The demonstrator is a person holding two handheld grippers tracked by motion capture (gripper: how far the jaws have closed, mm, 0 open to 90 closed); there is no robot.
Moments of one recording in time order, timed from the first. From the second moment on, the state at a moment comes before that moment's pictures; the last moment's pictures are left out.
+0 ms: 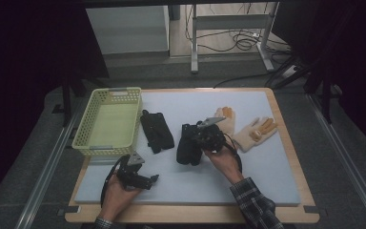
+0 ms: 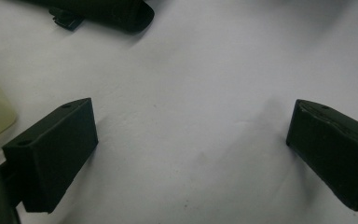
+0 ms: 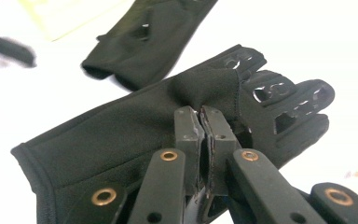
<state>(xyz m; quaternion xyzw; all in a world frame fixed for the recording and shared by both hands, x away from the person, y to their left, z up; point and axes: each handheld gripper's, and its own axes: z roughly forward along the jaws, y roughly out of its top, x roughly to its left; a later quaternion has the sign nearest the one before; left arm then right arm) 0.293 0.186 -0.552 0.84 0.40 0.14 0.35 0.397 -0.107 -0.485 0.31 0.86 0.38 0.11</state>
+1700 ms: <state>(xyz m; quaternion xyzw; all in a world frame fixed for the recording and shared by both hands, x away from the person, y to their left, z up) 0.293 0.186 -0.552 0.84 0.40 0.14 0.35 0.476 0.008 -0.528 0.32 0.88 0.34 0.09</state>
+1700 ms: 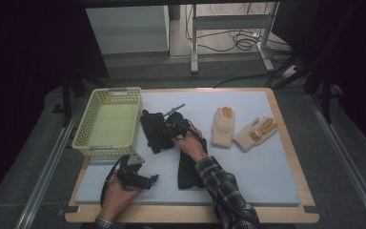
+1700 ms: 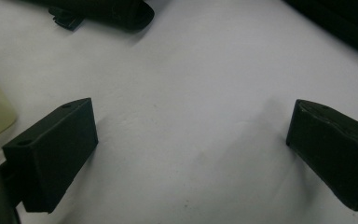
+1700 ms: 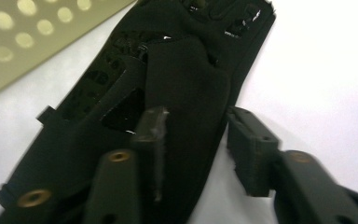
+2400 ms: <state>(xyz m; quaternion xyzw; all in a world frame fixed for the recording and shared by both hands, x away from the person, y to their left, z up) 0.293 0.186 -0.552 0.84 0.40 0.14 0.35 0.441 -0.025 -0.485 0.32 0.86 0.40 0.07</state>
